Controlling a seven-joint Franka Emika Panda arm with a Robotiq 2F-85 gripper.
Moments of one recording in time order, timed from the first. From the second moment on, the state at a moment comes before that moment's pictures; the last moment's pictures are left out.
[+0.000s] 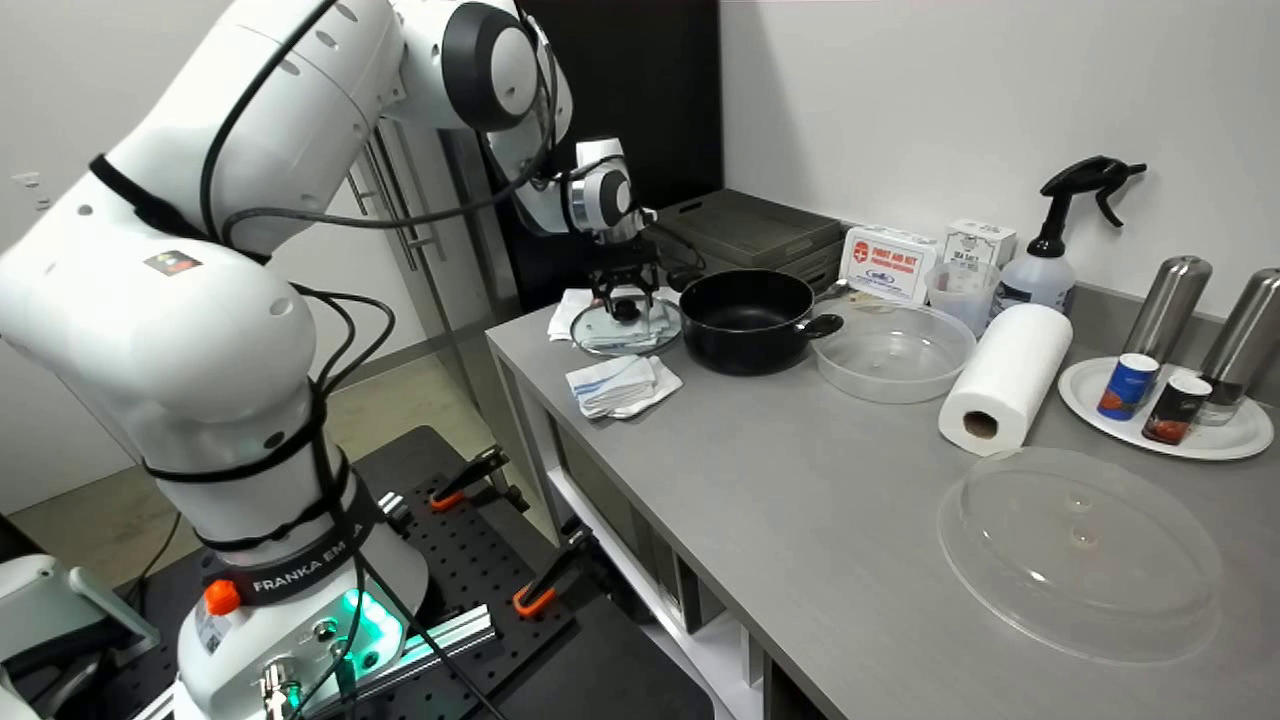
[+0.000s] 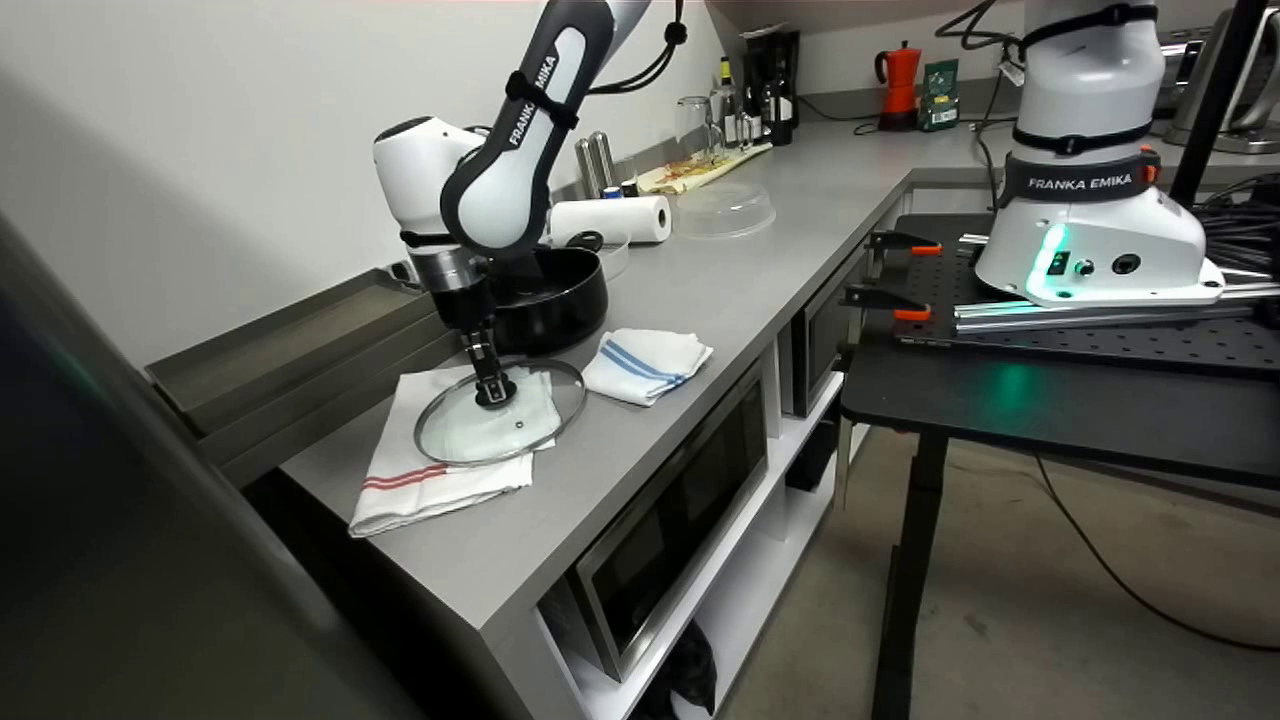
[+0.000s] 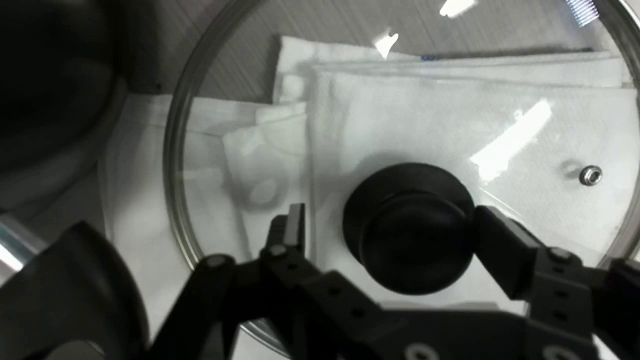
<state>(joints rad) 0.31 0.98 0.15 -1.45 -0.27 2.47 -0.19</state>
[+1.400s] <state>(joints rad) 0.37 0.90 0.15 -1.58 -0.28 2.48 -0.18</state>
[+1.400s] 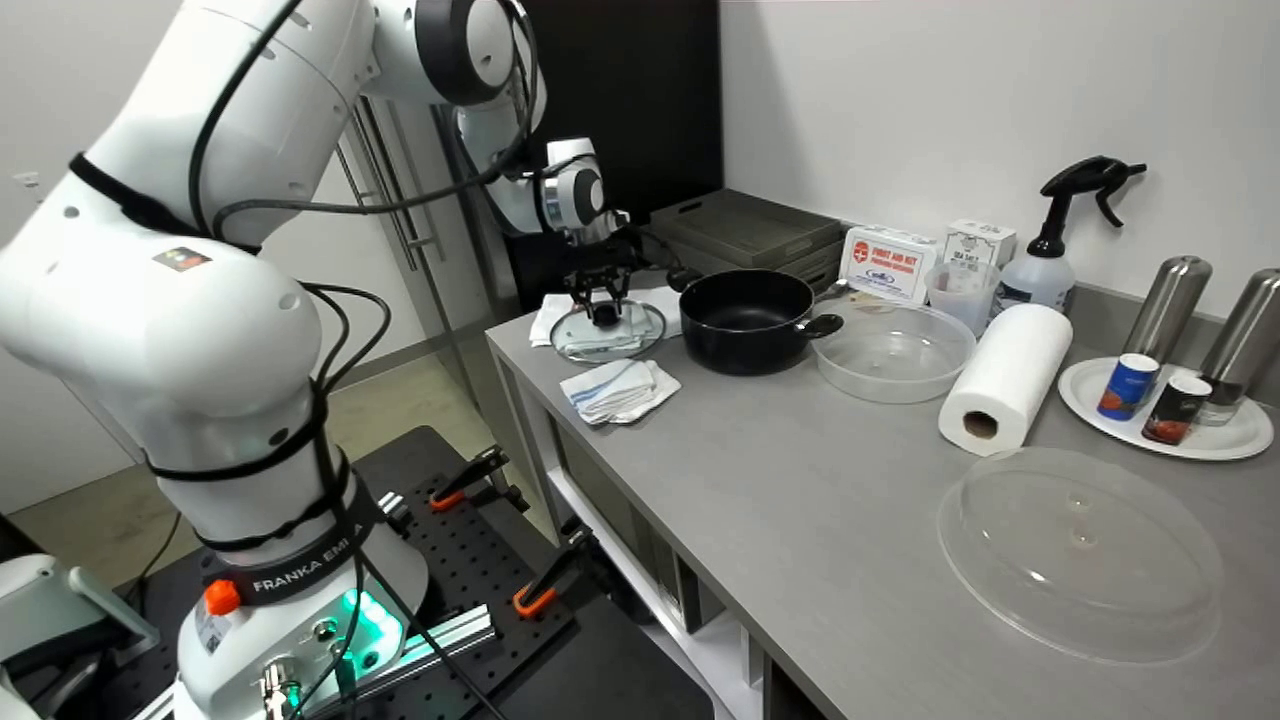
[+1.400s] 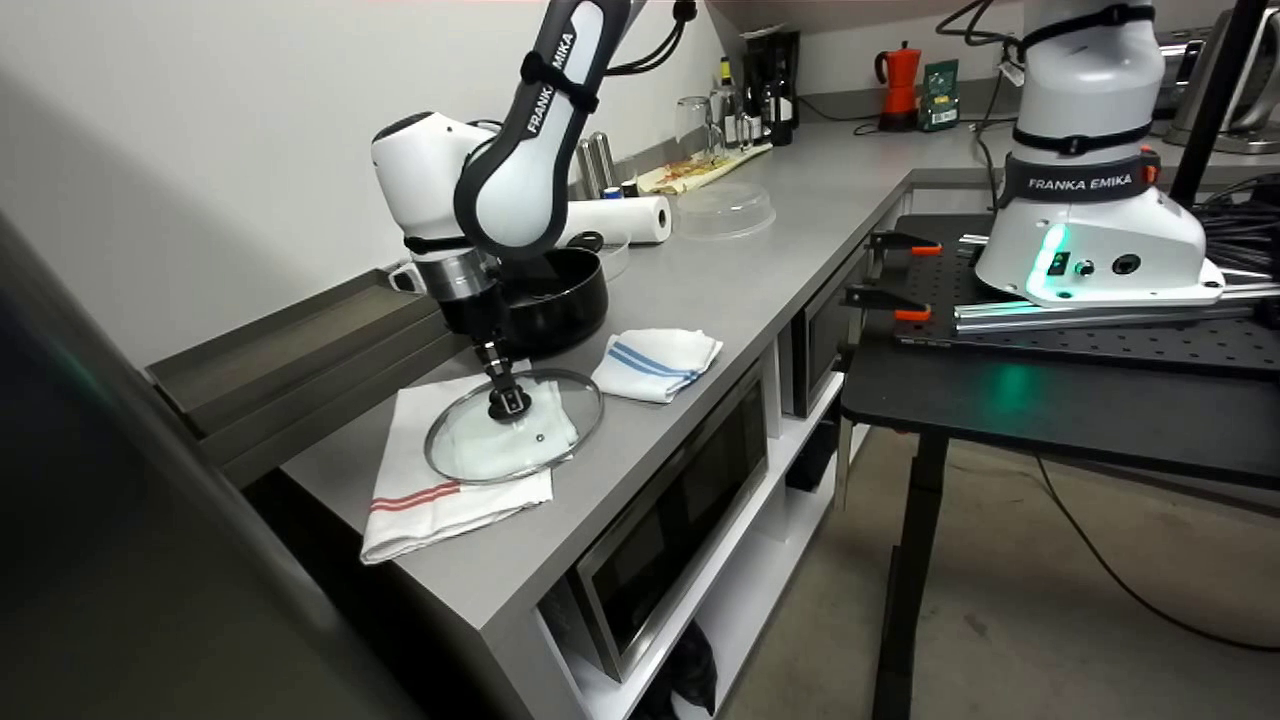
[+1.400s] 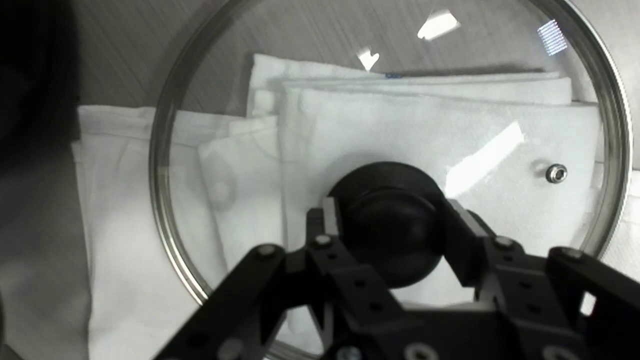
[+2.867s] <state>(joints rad) 0.41 0.72 0.15 -1.75 -0.34 2.49 -0.14</state>
